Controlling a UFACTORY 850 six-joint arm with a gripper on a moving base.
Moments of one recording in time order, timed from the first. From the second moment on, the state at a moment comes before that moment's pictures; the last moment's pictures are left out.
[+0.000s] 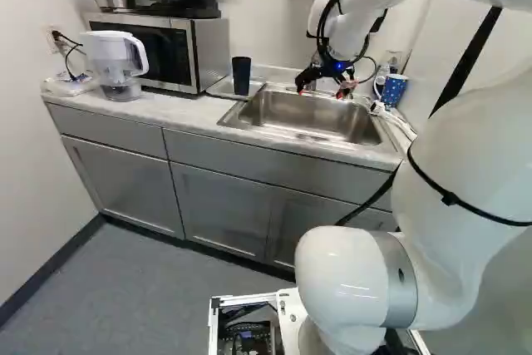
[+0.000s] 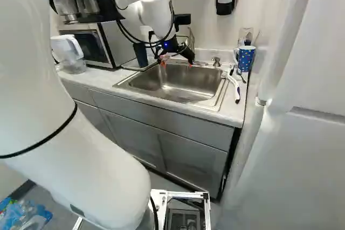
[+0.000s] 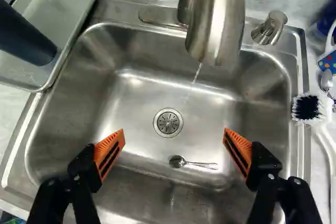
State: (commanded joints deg) arm -12.1 3.8 -57.5 2.8 -25.6 -5.5
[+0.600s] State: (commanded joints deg) arm -12.1 3.8 -57.5 5.5 -8.6 -5.5
